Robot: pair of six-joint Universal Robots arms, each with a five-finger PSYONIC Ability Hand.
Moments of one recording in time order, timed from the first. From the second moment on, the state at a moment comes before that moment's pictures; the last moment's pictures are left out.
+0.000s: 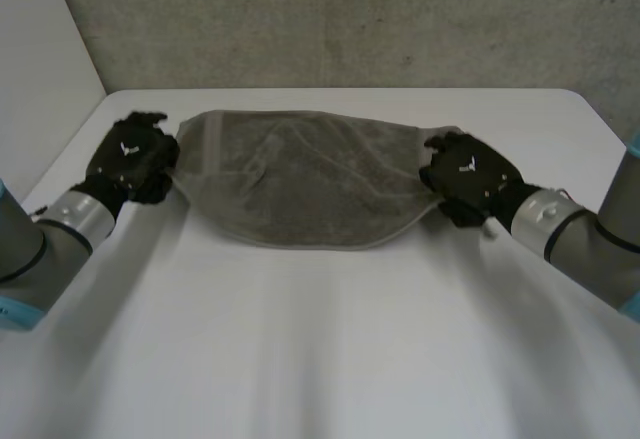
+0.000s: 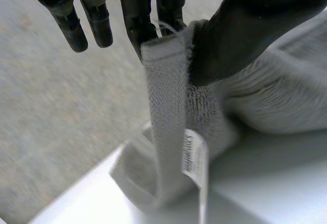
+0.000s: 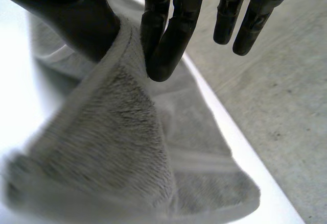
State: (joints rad) left arm 4.66 -2.05 -1.70 3.73 -1.06 3.46; right arm 1.76 -1.07 1.51 -0.16 0.95 2.45; left_hand 1.32 1.35 0.22 0.23 1.18; right_hand 1.30 1.34 0.19 0.23 1.17
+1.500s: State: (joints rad) left arm 4.61 -2.08 -1.35 3.23 -1.11 3.55; right arm 1.64 -0.88 0.98 0.30 0.90 2.32; left_hand 1.32 1.35 0.22 0.23 1.18; right_hand 1.30 1.34 0.19 0.23 1.17
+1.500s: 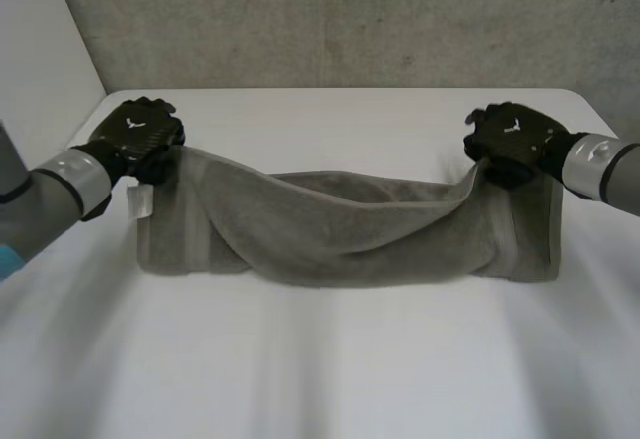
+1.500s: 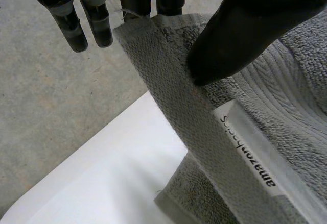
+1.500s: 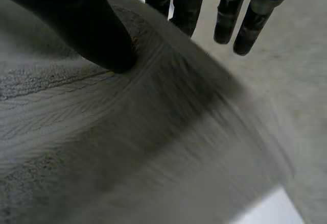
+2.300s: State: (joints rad) left arm 4.56 -2.29 -1.31 3.49 -1.26 3.53; right arm 1.70 -0.69 1.03 -0.16 1.19 2.50; left_hand 1.32 1.35 0.22 0.23 1.18; right_hand 1.30 1.34 0.19 0.23 1.17
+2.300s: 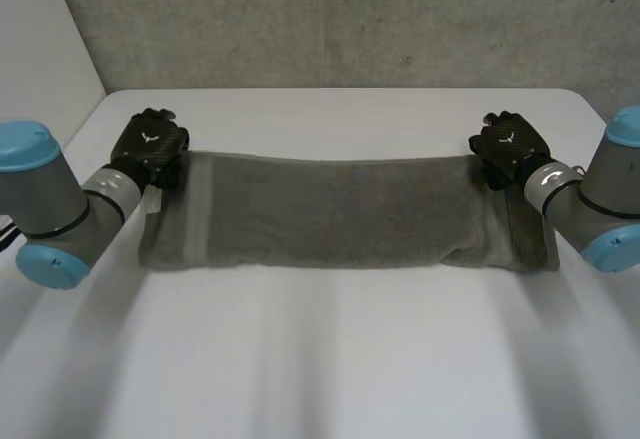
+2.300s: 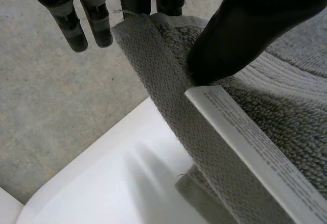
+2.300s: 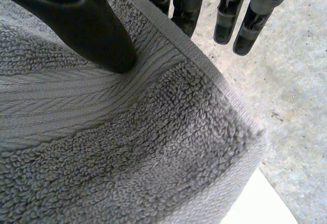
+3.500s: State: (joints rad) left arm 4.49 -1.85 -1.80 3.42 -1.37 3.44; right arm 1.54 -1.25 1.80 -0.18 1.13 2.54; left_hand 0.29 0.23 0.22 0.23 0.06; right_hand 0.37 0.35 0.19 0.23 0.21
